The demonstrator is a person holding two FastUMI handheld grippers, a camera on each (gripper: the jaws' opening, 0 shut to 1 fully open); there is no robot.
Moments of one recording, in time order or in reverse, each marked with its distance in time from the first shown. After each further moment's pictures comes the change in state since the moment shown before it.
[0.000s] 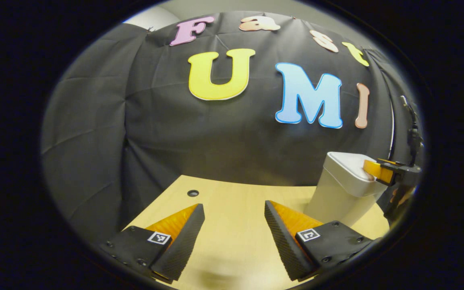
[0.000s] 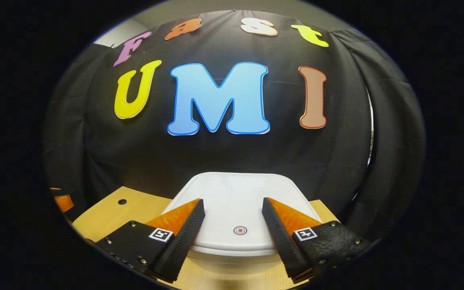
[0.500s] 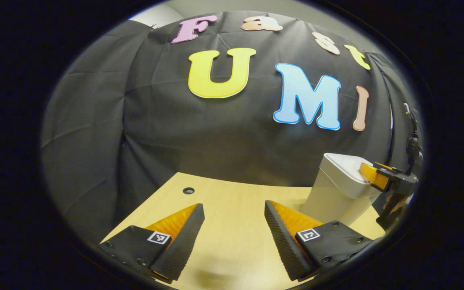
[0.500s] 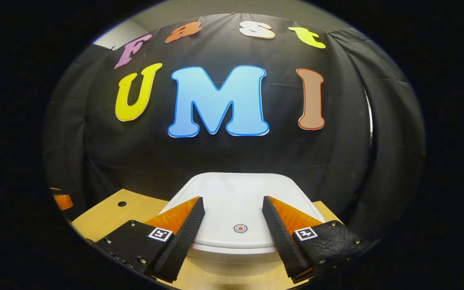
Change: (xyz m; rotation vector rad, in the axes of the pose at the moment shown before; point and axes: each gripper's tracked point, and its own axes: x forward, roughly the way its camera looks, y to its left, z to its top) left arm -0.003 -0.006 -0.004 -0.031 0.006 -0.021; right arm 0.001 0.000 -0.006 0.025 -0.042 0.005
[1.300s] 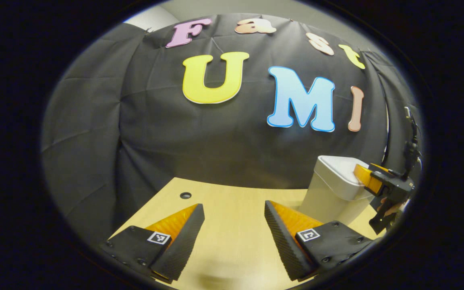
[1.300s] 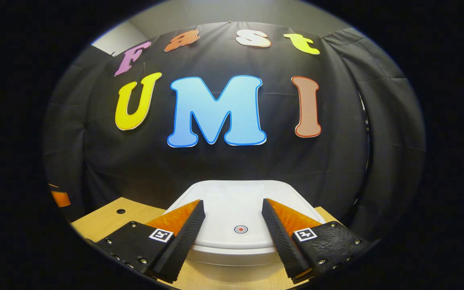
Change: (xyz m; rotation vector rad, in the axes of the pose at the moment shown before) left arm -0.006 -0.011 0.014 0.034 -0.029 -0.021; right arm 0.000 0.000 0.006 0.013 -0.083 -0.013
